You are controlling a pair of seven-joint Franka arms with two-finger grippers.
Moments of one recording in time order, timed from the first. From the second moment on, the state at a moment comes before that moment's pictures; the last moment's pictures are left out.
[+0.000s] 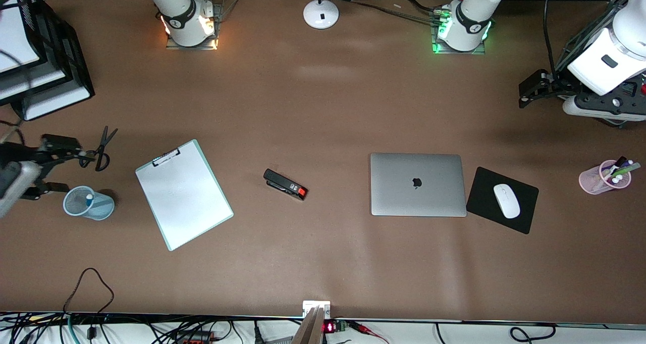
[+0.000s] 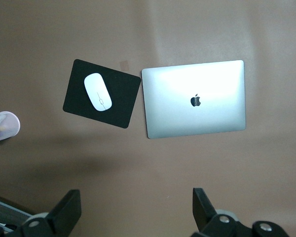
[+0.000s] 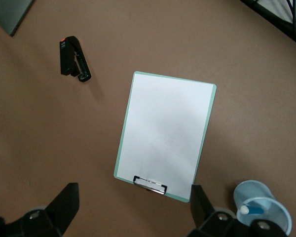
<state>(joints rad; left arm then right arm) 0.03 0.00 -0.14 -1.60 -0.01 1.58 -0.03 -0.05 0.57 -0.05 -0.99 0.27 1.42 -0.77</state>
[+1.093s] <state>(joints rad) 0.03 0.00 -0.14 -1.60 -0.01 1.58 -0.03 0.00 0.26 -0.06 -1.24 -0.02 1.31 -0.10</state>
